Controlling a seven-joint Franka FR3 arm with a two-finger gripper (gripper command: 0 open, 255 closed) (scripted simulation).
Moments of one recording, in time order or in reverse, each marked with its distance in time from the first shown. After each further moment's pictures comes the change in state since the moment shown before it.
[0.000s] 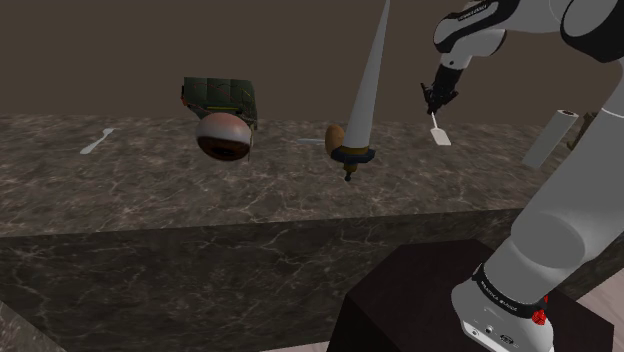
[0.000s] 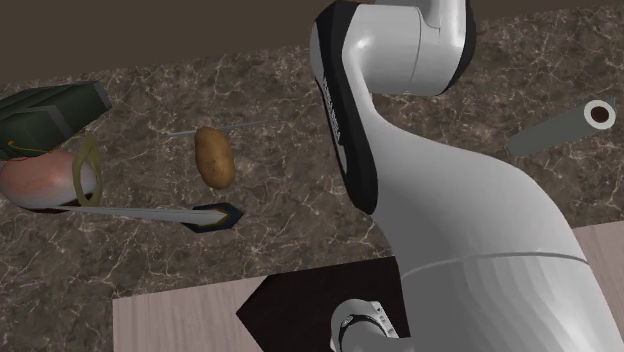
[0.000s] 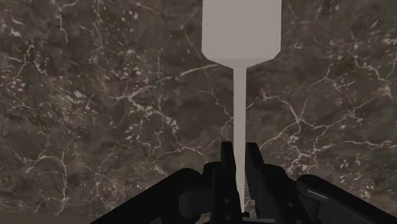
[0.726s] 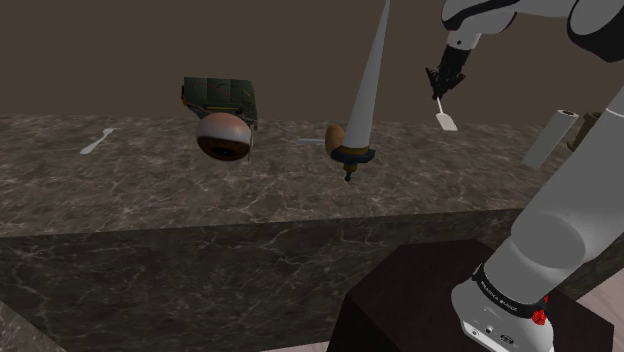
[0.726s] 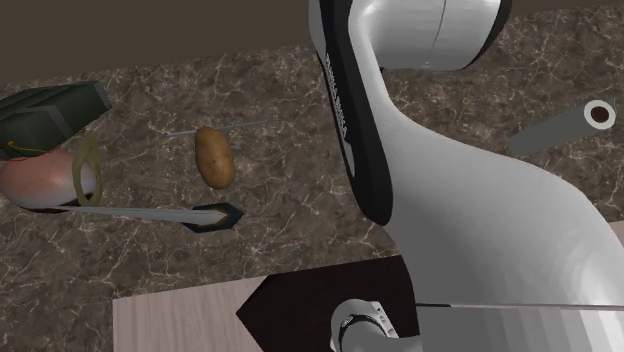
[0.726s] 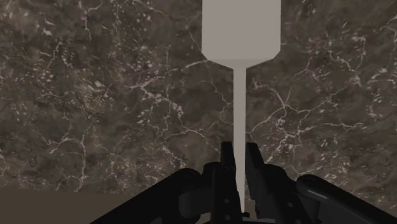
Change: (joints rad) arm 0.003 -0.023 0.001 0.123 -0.015 -0.142 0.015
